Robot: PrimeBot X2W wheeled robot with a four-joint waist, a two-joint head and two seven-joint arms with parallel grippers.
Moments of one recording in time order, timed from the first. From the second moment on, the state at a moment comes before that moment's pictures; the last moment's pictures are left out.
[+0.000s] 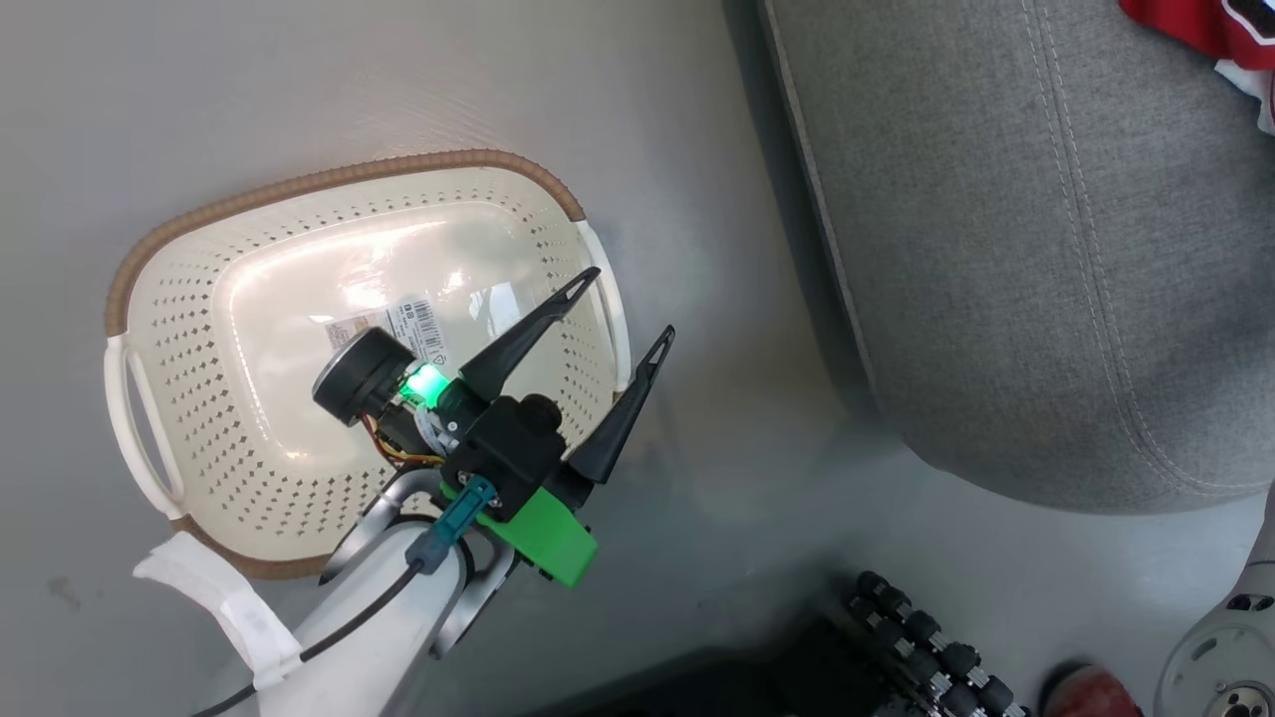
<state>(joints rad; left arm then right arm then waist) -0.51 0.31 -0.73 0.09 -0.20 -0.04 -0.16 -0.84 -0.05 -0.76 0.38 -0.10 0.13 -0.26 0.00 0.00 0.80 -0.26</state>
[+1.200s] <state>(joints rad) -0.06 0.05 -0.21 0.00 -0.25 0.04 -0.26 -0.07 -0.05 -0.09 0.09 0.11 0.13 -0.26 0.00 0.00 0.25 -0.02</state>
